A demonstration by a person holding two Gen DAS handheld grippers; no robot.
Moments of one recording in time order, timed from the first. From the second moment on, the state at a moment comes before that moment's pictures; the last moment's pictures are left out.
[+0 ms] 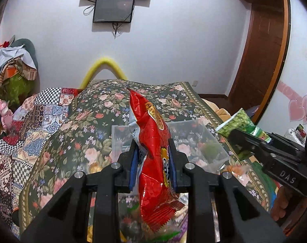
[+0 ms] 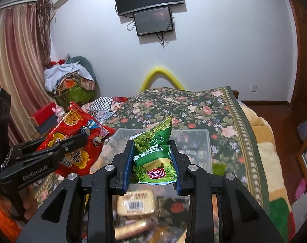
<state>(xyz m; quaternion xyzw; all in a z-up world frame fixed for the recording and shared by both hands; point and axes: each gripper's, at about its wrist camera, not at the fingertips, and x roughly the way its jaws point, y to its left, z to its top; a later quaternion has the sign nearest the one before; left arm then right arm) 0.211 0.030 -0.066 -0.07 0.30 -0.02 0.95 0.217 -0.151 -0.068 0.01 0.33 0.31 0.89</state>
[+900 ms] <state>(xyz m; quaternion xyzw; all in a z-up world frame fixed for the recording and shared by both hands) 0.312 0.038 -0.140 -0.07 0.39 -0.01 0.92 0.282 -0.111 -0.144 -0.06 0.44 0.28 0.85</state>
